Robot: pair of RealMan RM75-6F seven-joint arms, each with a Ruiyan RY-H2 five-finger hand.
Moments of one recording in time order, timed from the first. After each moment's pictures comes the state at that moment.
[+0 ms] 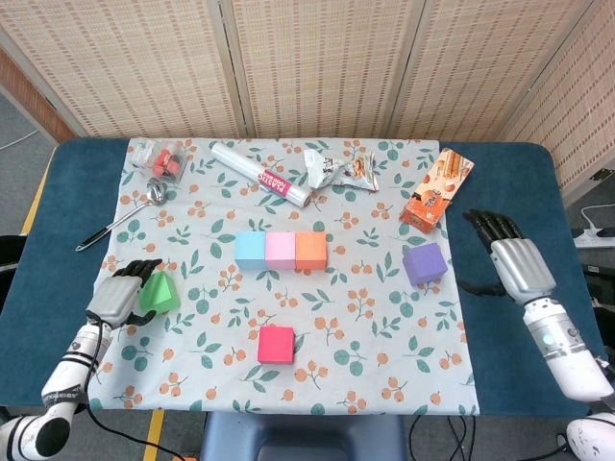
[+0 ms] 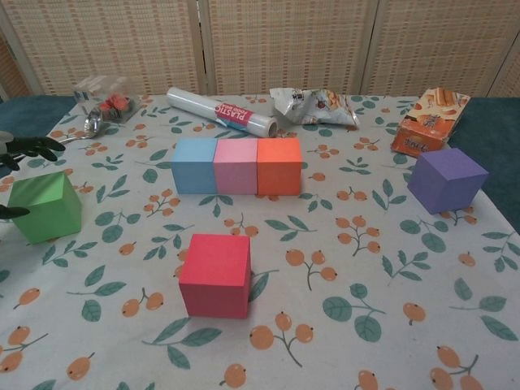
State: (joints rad) left arm -0.57 -1.24 -0.08 -1.63 0.99 0.98 0.27; right arm 0.46 -0.97 0.11 -1.72 -1.30 1.14 0.11
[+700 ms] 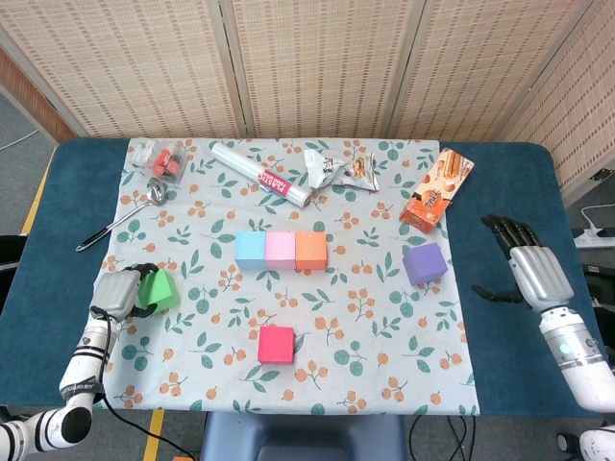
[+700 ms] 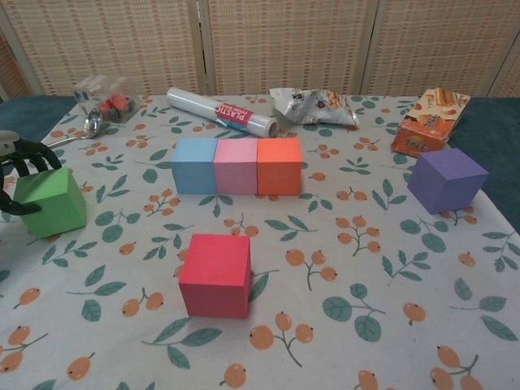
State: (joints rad) left arm -0.57 -1.35 -0.11 -1.52 0.93 1.02 0.31; right arm 0.40 -0.97 0.11 -1.68 -1.33 1.17 0.18
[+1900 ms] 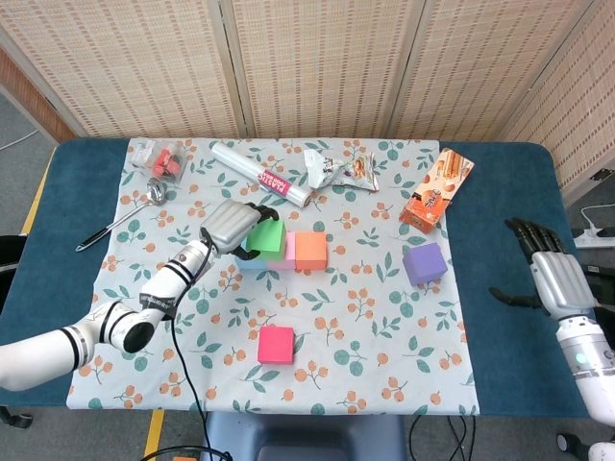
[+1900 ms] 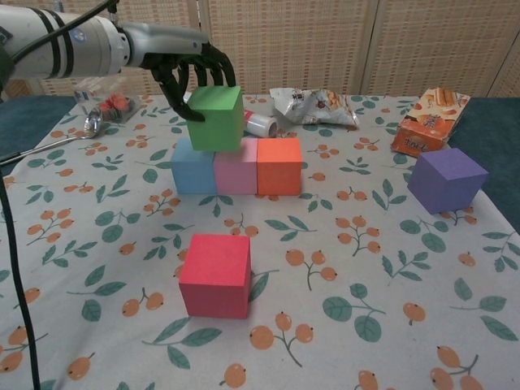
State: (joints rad) left arm -1.07 -1.37 -0.29 -1.35 1.06 0.59 0.18; right arm 0.33 -0.95 0.14 -1.72 -1.29 1.19 0.13
